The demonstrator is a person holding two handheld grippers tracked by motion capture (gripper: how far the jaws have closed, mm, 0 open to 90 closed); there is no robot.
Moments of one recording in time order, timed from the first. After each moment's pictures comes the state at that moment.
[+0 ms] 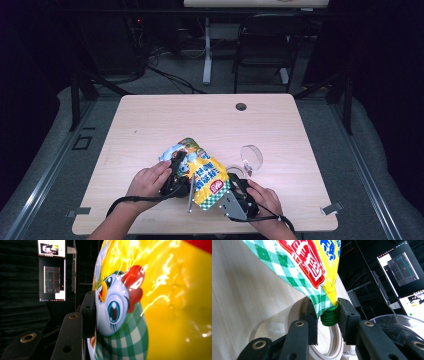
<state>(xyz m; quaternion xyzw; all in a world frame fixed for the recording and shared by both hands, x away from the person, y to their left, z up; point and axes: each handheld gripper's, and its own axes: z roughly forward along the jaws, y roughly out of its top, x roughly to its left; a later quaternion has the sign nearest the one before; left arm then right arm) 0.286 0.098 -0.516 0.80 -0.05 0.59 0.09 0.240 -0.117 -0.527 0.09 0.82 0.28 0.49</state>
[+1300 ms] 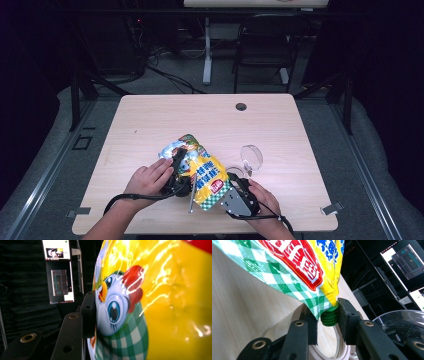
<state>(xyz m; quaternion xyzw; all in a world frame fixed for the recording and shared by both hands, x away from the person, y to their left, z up) 0.283 0.094 -0.505 0.79 -0.08 0.60 0.06 0.243 -0.120 -0.526 0.13 0.82 0.31 0.47</state>
